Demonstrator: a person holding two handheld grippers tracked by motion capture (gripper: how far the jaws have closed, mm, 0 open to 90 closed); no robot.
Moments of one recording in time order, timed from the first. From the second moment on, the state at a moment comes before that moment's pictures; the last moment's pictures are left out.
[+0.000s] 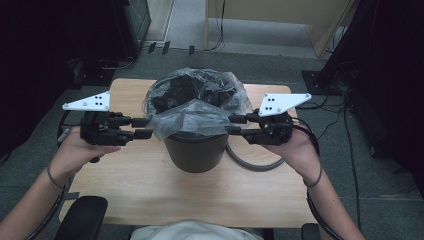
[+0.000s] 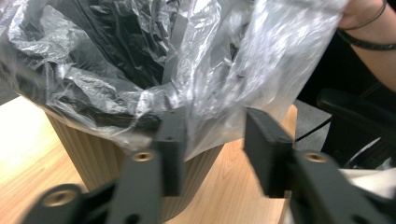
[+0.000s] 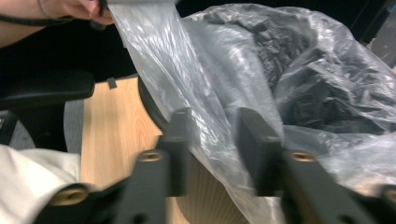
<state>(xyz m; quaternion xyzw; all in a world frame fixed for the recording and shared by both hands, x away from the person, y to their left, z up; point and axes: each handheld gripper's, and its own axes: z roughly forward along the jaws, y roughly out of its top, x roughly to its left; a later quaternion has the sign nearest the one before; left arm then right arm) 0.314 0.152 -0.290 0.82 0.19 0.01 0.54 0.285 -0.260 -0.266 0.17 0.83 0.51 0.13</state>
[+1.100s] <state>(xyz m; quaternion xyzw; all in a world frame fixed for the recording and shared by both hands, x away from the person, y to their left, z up) 0.324 0.143 -0.327 0.83 0.18 -0.02 0.52 0.294 -0.247 -0.306 0.17 0.88 0.43 0.07</state>
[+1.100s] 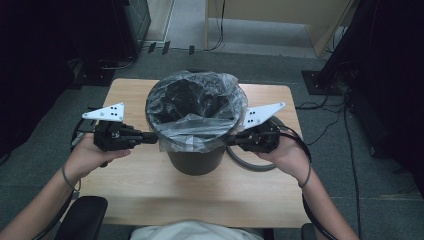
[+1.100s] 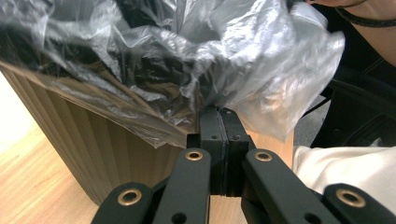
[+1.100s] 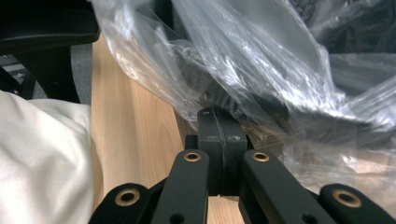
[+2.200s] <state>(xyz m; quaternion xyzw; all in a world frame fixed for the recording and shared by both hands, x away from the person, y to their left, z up) 0.347 0.173 -0.297 0.81 0.24 0.02 0.54 0.315 -0.303 -0.277 0.29 0.79 0.52 0.12</state>
